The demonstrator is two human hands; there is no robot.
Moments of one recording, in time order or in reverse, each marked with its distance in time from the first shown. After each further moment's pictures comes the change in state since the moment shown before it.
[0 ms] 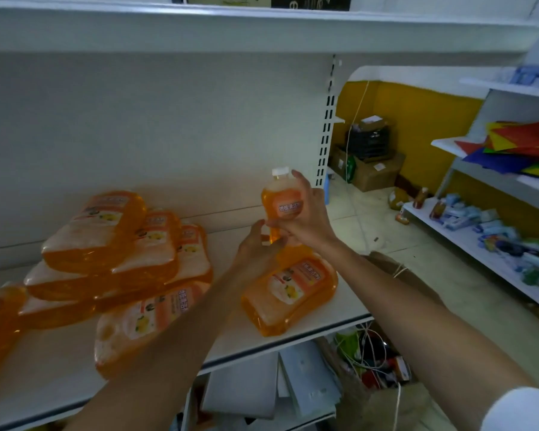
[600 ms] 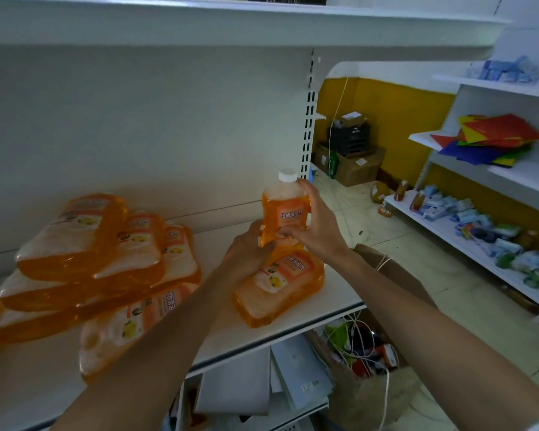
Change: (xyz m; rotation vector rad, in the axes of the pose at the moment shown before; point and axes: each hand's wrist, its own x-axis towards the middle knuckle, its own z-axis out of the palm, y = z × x) left_hand 0.005 -0.002 0.002 0.317 -0.126 0.147; right_hand -0.030 0.017 -0.027 -0.056 0.026 -0.093
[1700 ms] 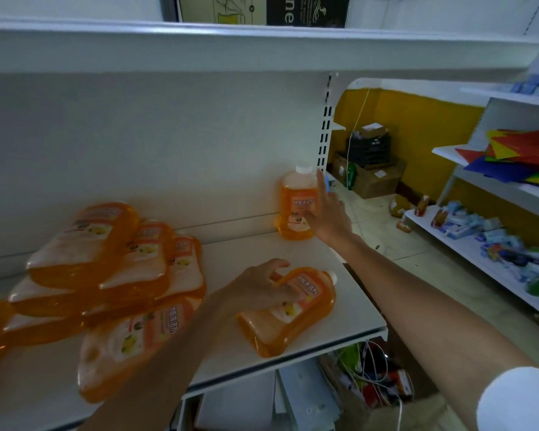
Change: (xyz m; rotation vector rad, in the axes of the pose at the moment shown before) left_hand -0.026 0.008 -0.004 -0.035 -0.295 -0.087; right_hand 0.069 0.025 0.004 -0.436 -0.049 0.236
